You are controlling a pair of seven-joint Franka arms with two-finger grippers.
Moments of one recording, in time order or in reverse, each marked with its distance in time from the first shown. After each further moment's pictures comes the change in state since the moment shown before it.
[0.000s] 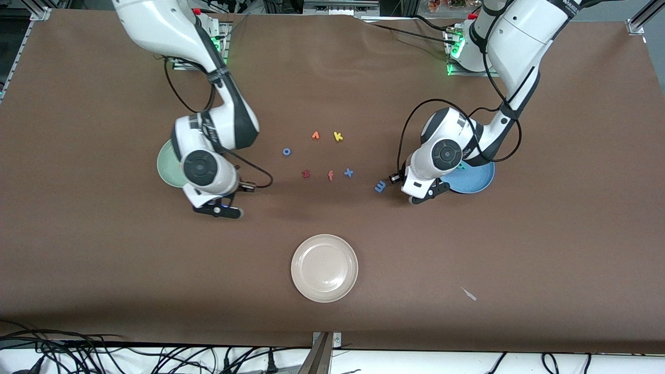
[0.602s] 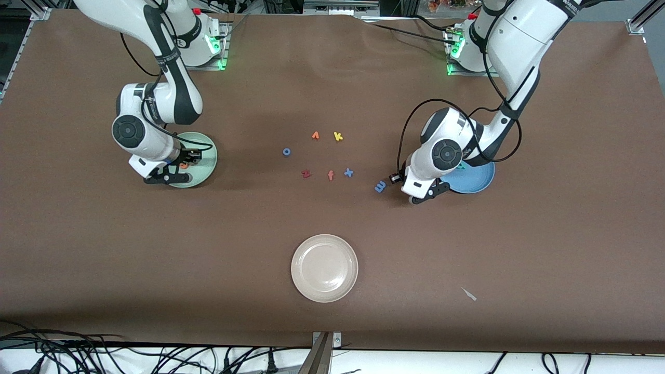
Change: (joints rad) left arm 0.000 0.000 0.000 0.000 0.000 0.000 0.000; right arm -0.006 -0.218 -0.160 -0.578 -0.001 0.394 -0.367
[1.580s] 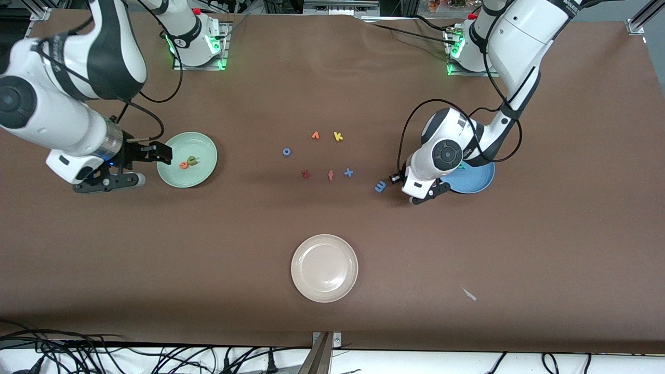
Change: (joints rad) left arm 0.009 0.000 0.001 0.012 0.000 -0.030 0.013; right arm 0.003 -0.089 -0.041 0.673 -0.015 -0.671 -0.054
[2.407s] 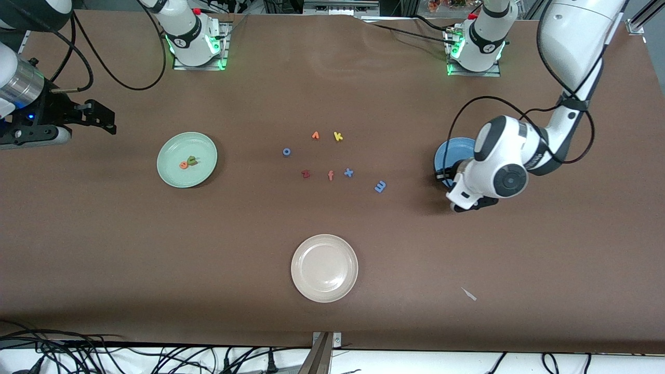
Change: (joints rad) left arm 0.215 -0.089 0.006 0.100 0.010 -0.430 0.421; right arm -0.517 -0.246 0.428 -0.125 -0.119 -0.024 -0.011
